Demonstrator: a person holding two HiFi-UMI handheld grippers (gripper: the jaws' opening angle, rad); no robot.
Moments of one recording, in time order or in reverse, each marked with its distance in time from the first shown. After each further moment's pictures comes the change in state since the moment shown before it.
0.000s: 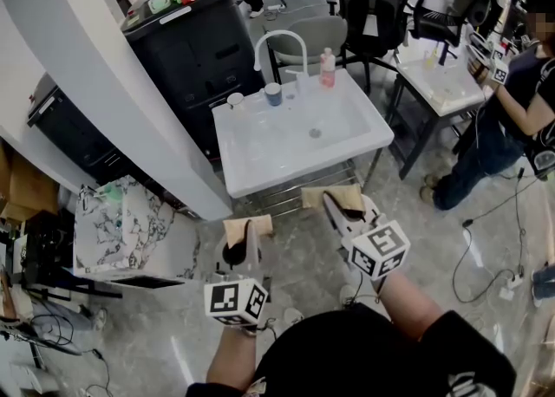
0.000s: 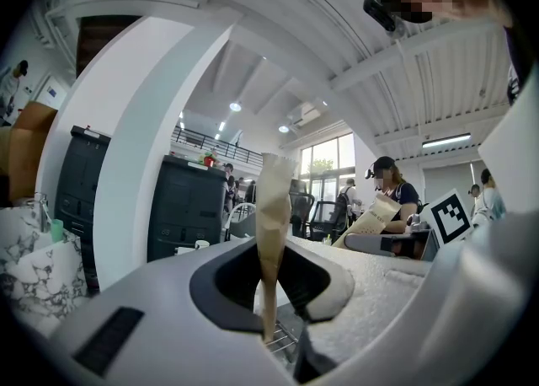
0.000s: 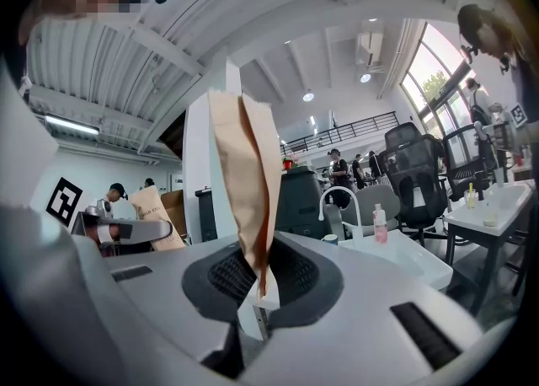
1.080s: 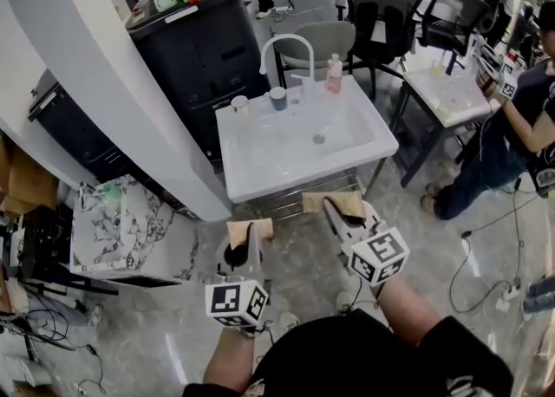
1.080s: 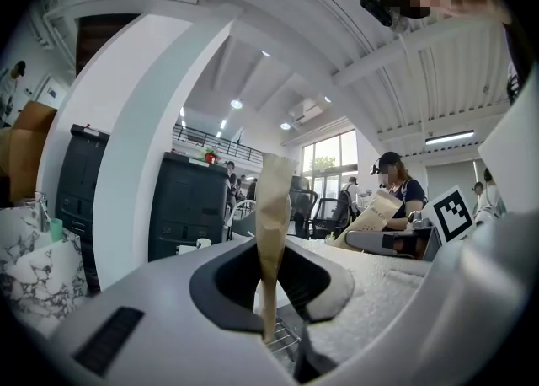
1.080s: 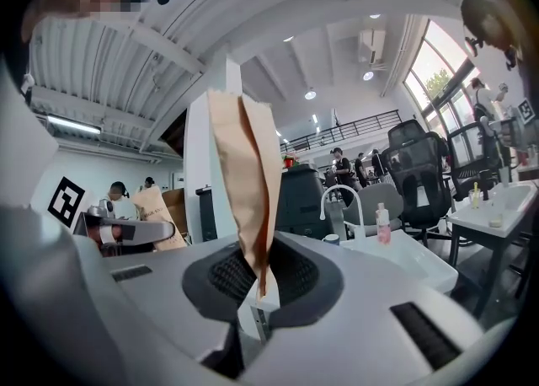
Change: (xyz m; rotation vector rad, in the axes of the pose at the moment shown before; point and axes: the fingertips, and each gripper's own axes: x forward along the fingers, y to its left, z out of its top) left arm 0.022 0.009 -0.006 0.013 0.019 0.013; right arm 0.020 -0.011 -0.004 0.002 0.015 0.019
